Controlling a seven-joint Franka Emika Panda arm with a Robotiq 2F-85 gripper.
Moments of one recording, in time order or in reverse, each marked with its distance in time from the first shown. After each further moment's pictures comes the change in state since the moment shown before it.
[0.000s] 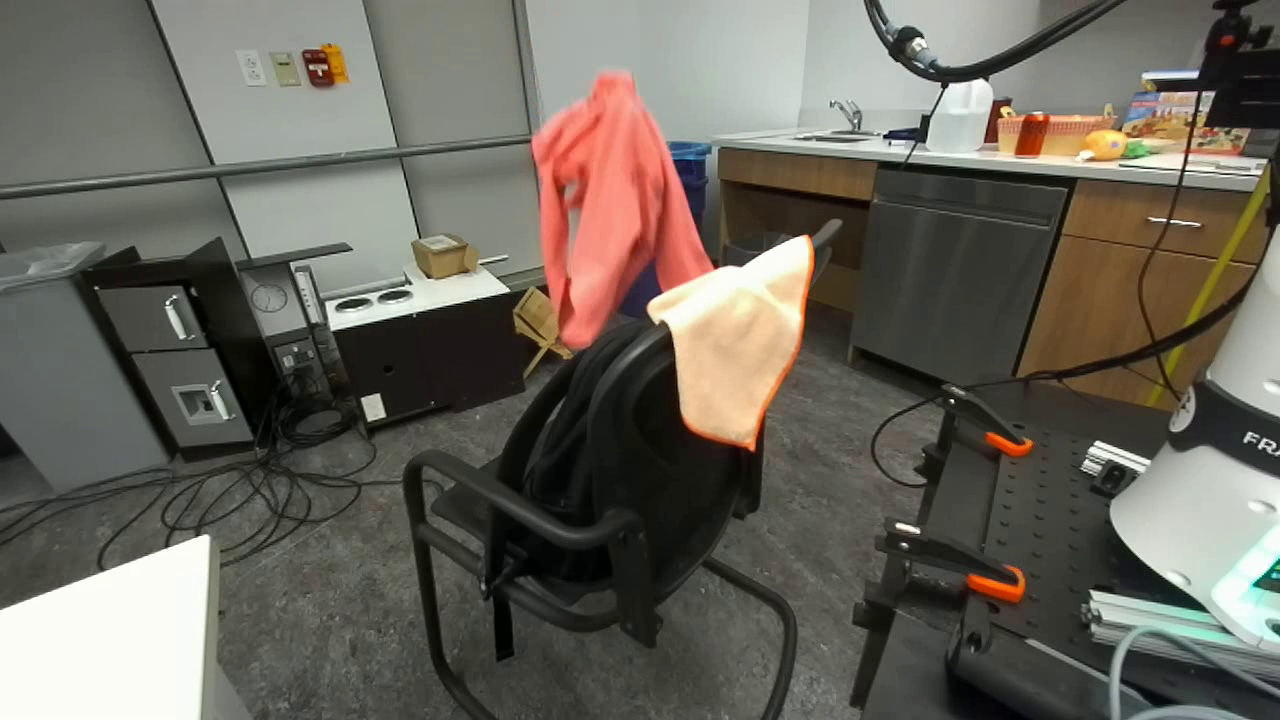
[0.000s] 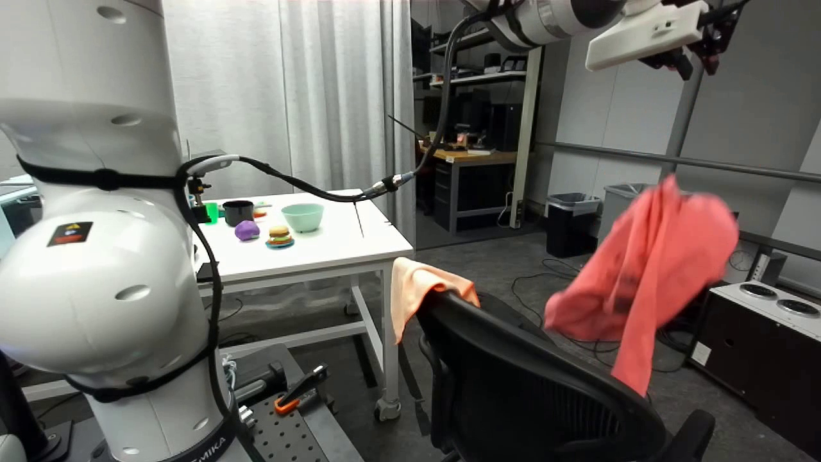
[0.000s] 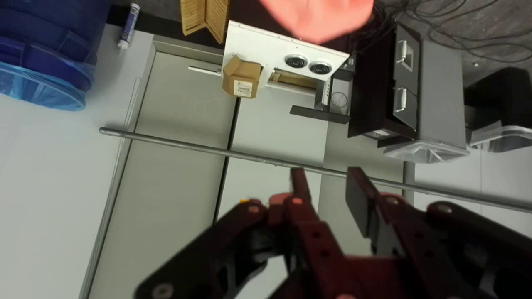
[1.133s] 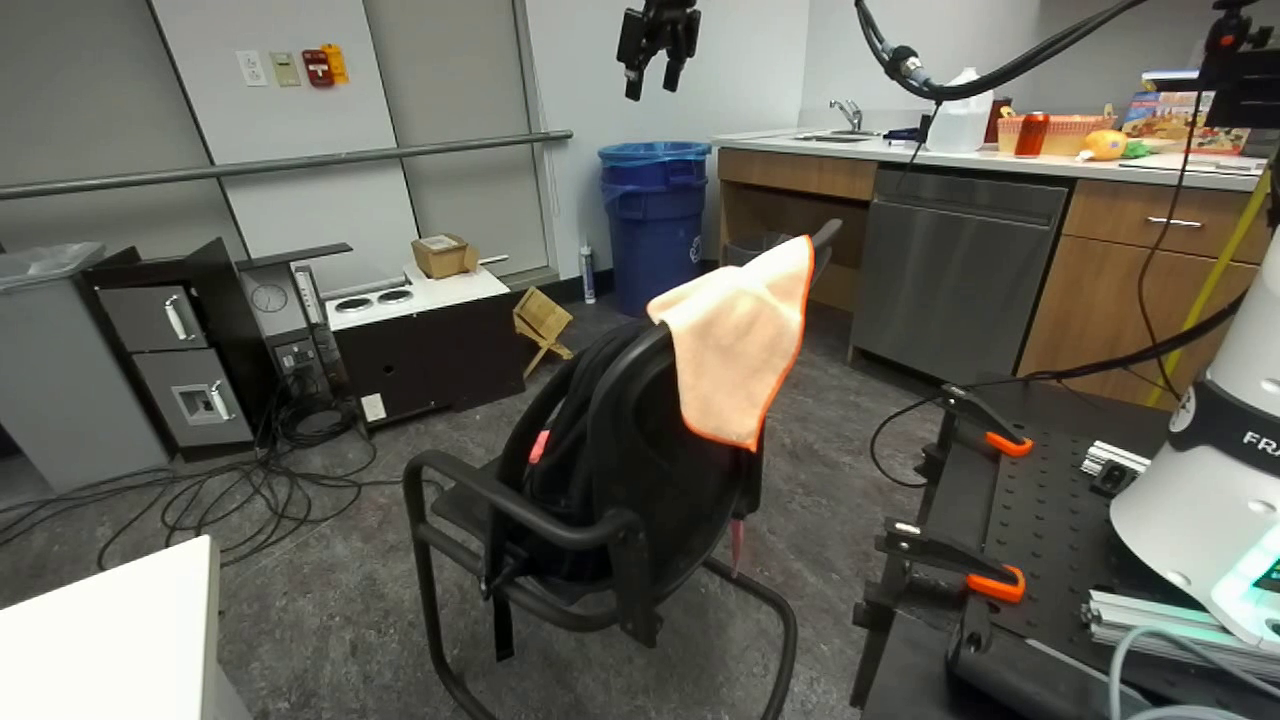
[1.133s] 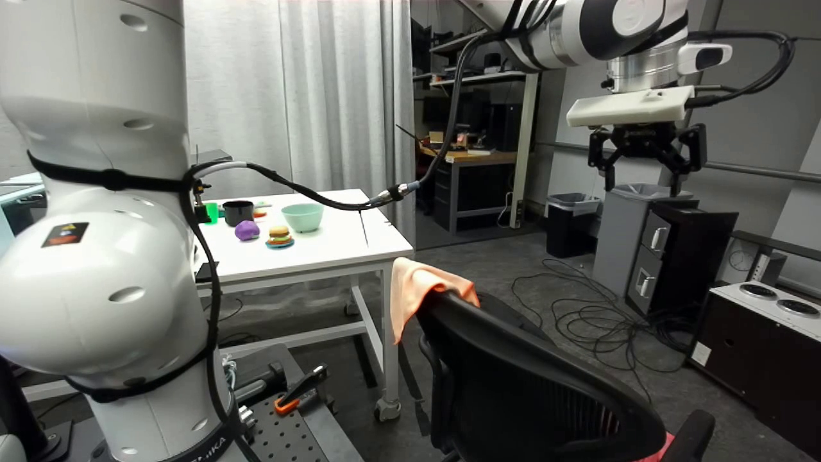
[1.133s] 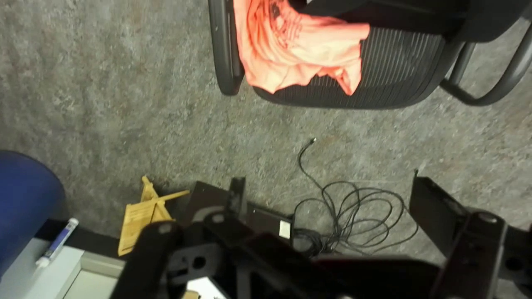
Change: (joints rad) arm -0.025 0.066 0.000 0.006 0.070 -0.614 -0.165
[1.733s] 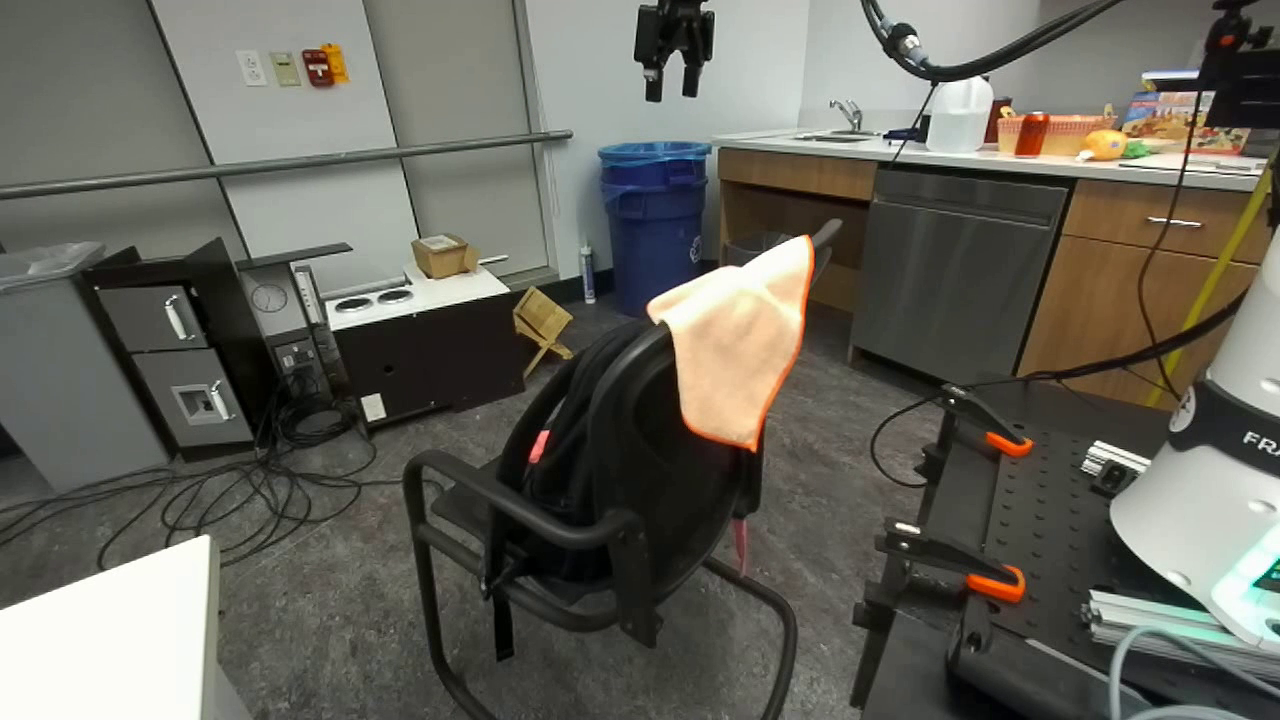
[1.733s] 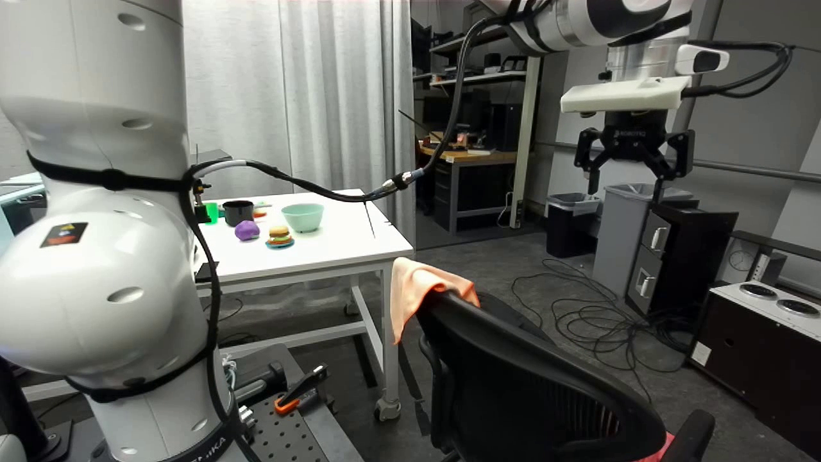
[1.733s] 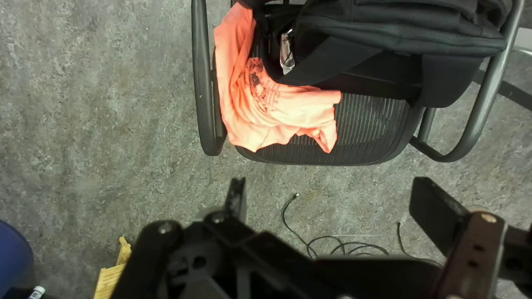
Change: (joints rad) arm -0.005 -0.004 -0.002 0.049 0.000 -0.229 -0.003
